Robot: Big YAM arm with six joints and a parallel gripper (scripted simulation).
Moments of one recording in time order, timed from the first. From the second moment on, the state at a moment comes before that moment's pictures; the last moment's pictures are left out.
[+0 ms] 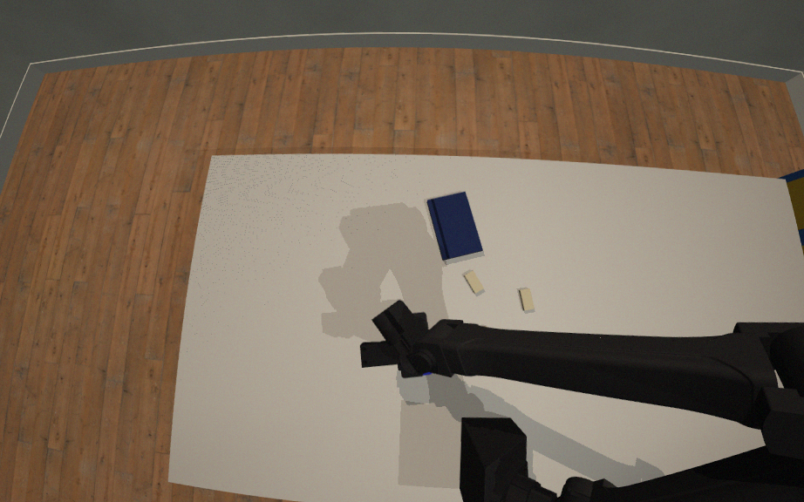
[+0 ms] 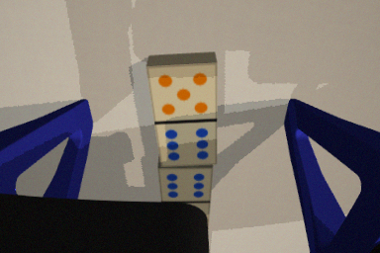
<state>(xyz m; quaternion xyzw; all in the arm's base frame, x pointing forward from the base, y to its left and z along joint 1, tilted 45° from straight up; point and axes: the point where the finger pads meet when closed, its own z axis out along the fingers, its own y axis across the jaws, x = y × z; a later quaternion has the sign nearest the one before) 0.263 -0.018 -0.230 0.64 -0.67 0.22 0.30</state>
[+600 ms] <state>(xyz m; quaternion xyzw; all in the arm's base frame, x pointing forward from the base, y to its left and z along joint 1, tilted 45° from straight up) 0.261 -0.017 -0.225 0.64 -0.67 0.22 0.31</state>
